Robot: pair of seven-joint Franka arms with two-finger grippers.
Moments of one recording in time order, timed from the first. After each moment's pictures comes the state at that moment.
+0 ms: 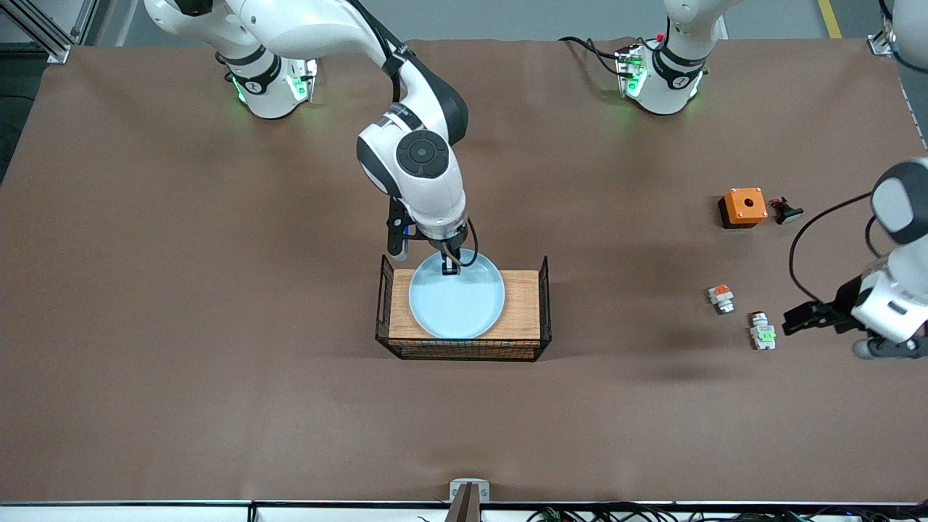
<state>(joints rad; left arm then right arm) 0.51 0.34 -0.49 -1.64 0.18 2.09 -0.06 0.73 0.61 0.02 -1.44 0.01 2.14 2.29</state>
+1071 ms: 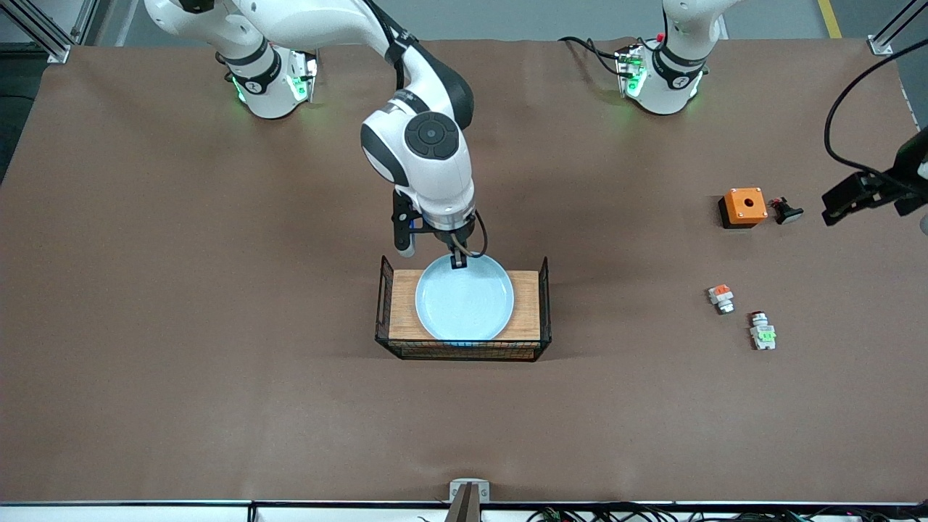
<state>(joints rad) 0.38 0.06 -0.46 -1.45 0.15 1.52 -0.16 0.74 0.58 0.02 -1.39 -0.03 2.08 2.24</state>
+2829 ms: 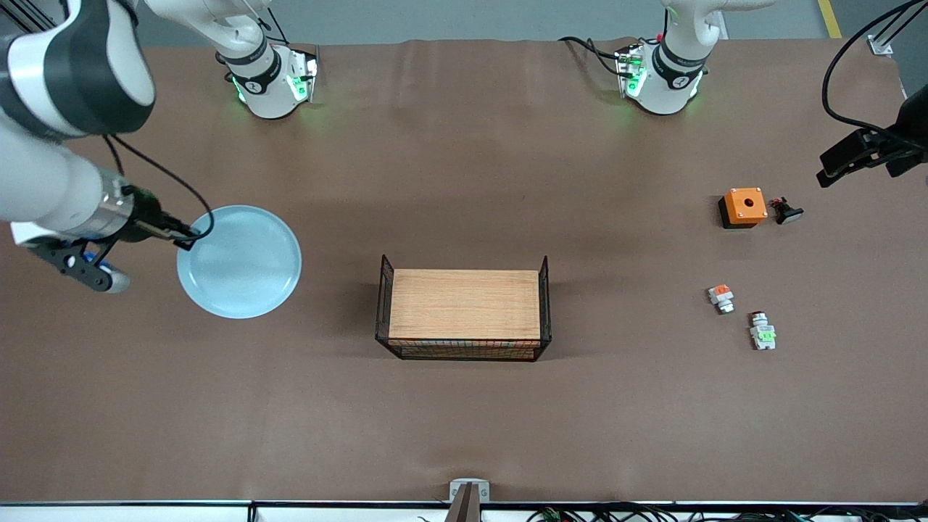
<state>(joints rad) -0.01 0.00 -0.03 -1.49 0.04 1.49 -0.16 0.08 0.23 0.00 -1.51 0.05 1.56 0.49</state>
